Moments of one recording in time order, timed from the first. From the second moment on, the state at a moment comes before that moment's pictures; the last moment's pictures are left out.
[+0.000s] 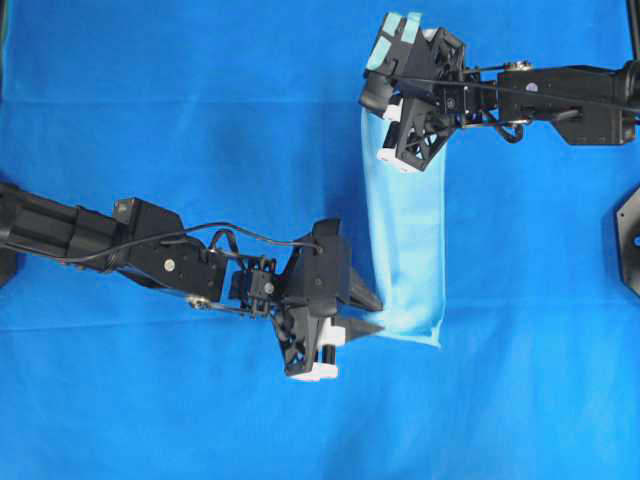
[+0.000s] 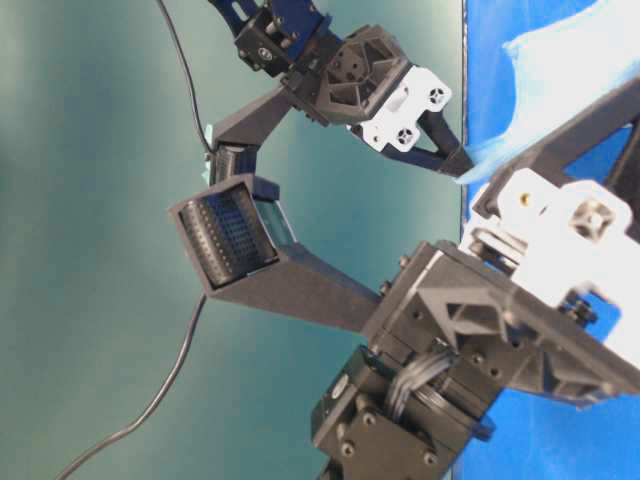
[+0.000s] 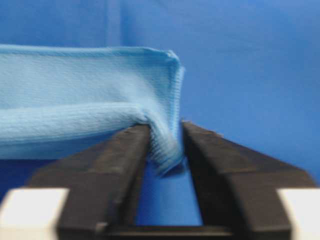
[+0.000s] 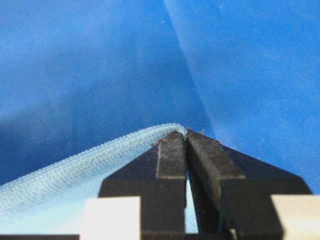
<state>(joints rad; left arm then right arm) -0.18 0.34 0.45 -0.04 -0.28 -0.16 -0.35 0.04 0.64 -0.64 0.17 0.58</state>
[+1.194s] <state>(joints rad) -0.02 -0.17 0.81 -0.03 -0.20 -0.09 -0.23 -0.59 1.05 -0.61 0.06 0.65</state>
